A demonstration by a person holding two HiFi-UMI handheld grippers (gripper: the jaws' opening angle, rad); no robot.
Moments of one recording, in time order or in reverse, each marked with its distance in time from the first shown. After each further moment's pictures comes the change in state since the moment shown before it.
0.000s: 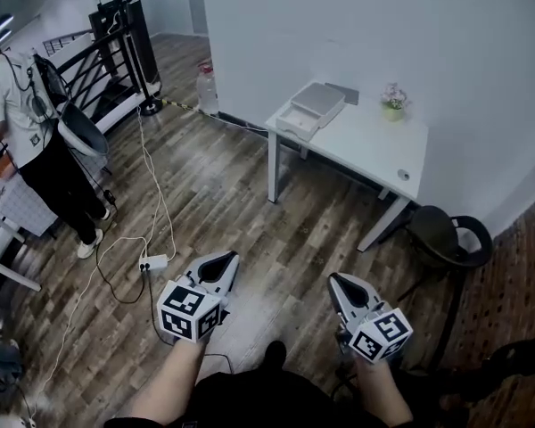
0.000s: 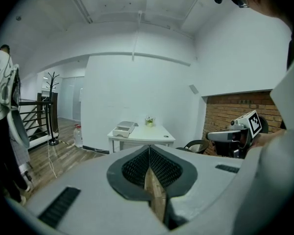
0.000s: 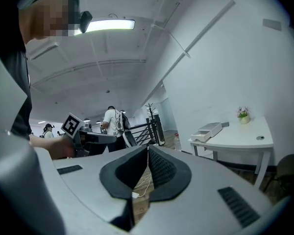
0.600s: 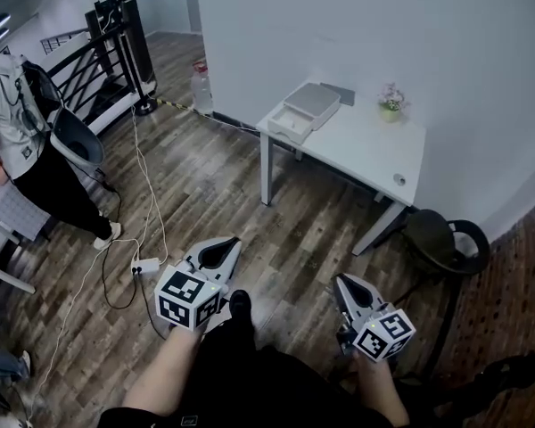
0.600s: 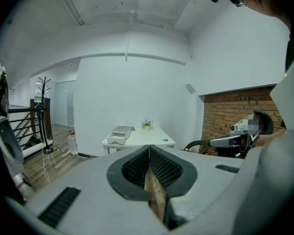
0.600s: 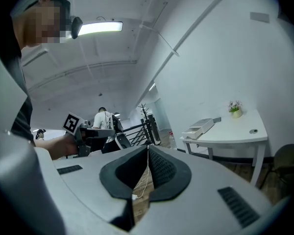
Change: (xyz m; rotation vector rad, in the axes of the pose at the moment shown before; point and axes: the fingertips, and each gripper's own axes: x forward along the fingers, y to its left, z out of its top) left arm 0.072 0.002 0.033 0.058 -0.022 -0.042; right arm 0.001 -0.075 -0.005 0.081 -0.002 -0.052
